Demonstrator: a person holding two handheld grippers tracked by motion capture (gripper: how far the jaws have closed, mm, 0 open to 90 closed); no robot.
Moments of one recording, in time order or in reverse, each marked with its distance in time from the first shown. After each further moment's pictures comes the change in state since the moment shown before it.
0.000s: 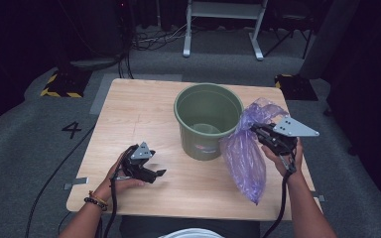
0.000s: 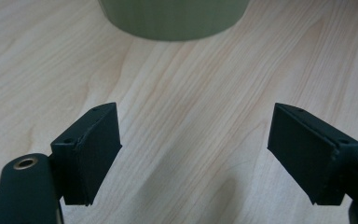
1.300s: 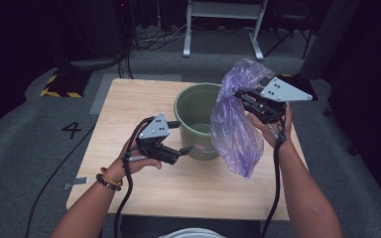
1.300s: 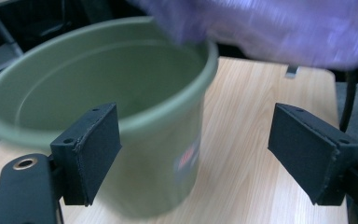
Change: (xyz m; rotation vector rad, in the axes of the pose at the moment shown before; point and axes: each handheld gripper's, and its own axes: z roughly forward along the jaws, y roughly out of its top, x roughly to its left) left arm -0.044 0.144 -0.051 -0.274 -0.067 0.173; right arm 0.002 0.102 0.038 -0.132 0.040 -0.099
